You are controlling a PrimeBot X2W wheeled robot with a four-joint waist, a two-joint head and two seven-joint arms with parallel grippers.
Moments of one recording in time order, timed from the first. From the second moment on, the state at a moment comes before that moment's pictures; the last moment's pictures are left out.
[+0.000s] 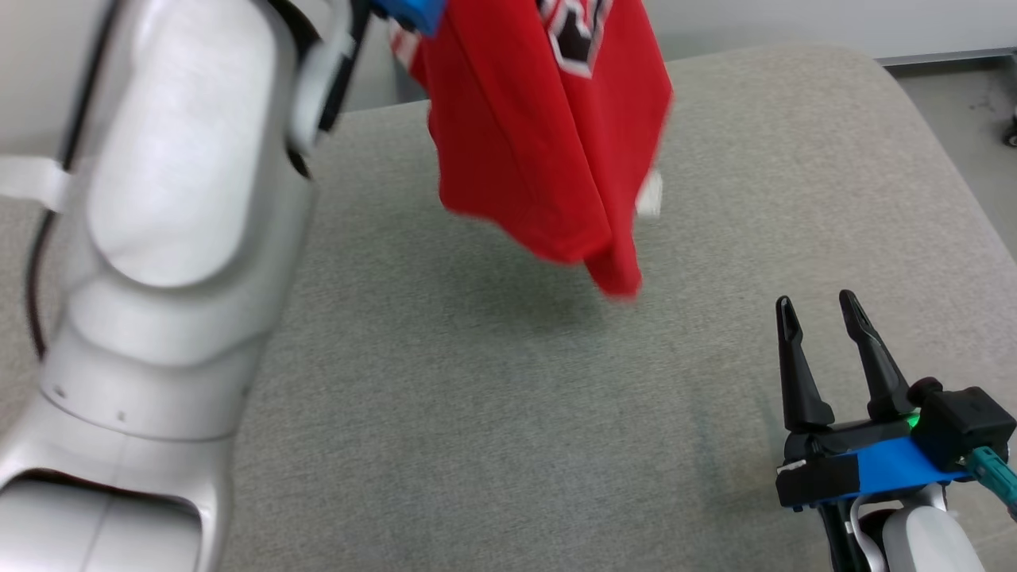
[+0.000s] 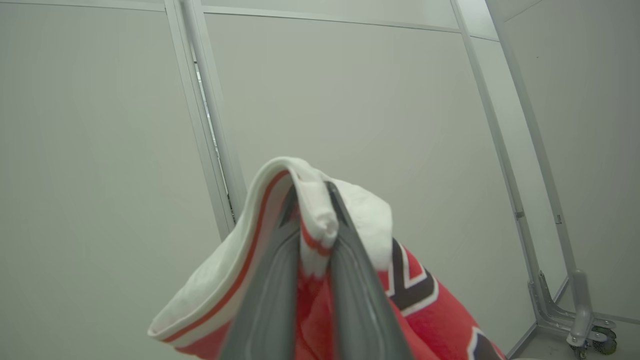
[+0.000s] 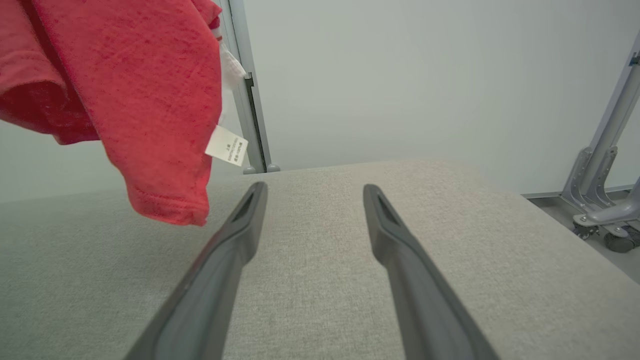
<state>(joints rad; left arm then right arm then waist) -1.16 0.12 -0.38 0.38 -0.18 -0.09 -0.06 -0.14 -0.05 -0.01 0.09 0.17 0.13 -0.22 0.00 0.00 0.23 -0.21</state>
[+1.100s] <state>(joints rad) -0.50 0.08 -0.49 0.58 -0.32 0.01 -0.26 -0.11 -0.05 -0.01 0.13 0.15 0.13 -0.22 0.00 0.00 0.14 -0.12</state>
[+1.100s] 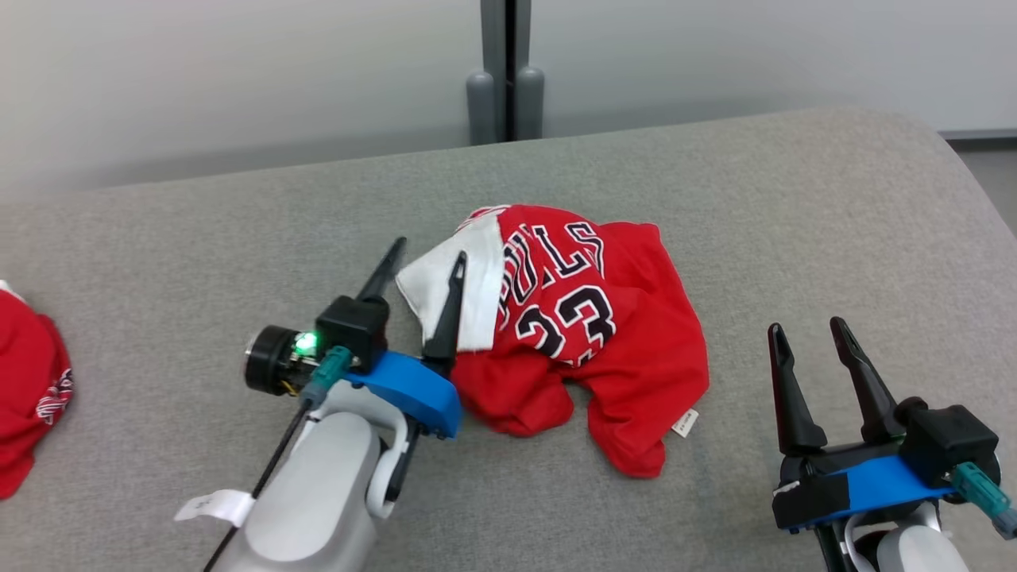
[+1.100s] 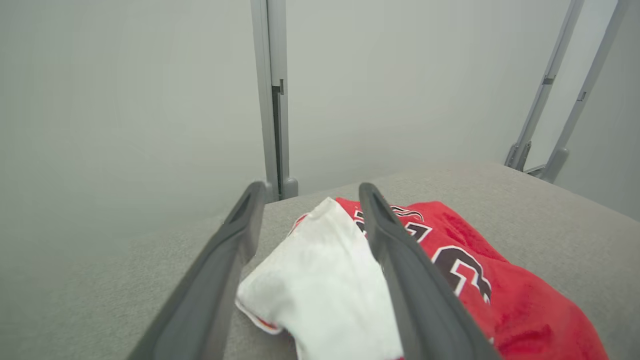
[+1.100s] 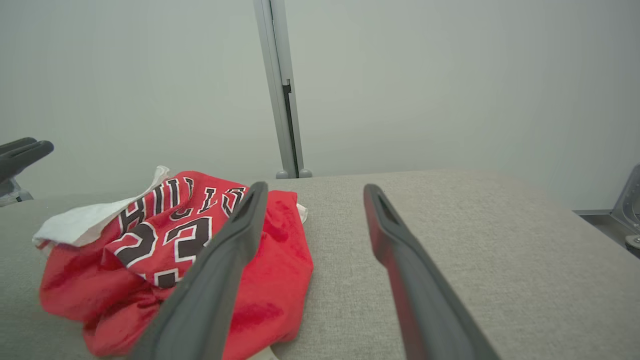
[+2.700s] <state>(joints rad) -0.04 0.13 -0.12 0.19 -0.19 0.03 -0.26 0.00 -0.05 -0.03 0.09 0.15 0.13 -0.17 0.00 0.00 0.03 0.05</state>
